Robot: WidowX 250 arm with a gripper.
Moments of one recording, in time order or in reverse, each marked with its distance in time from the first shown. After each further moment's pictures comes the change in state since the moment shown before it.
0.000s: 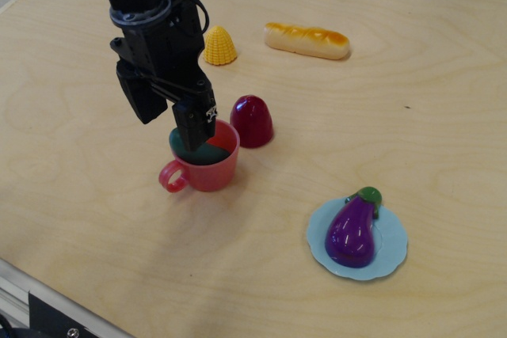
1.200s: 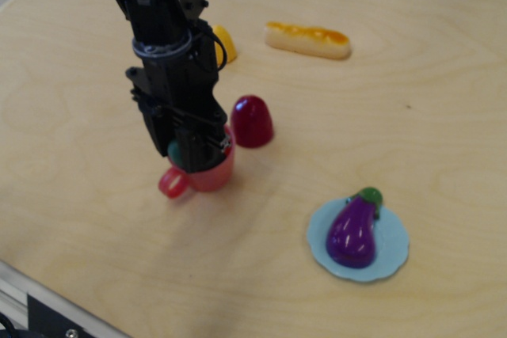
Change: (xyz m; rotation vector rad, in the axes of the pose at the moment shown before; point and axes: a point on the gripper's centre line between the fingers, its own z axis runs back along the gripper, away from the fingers) arm -0.007 -0.009 -0.018 0.005 0.072 0.031
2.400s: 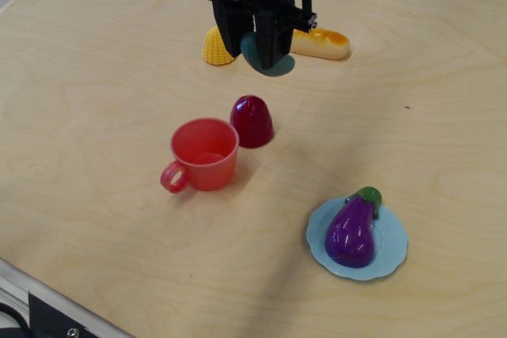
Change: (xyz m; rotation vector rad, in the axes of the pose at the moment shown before) arm 0.072 -0.025 0.066 -0.008 -0.063 0.057
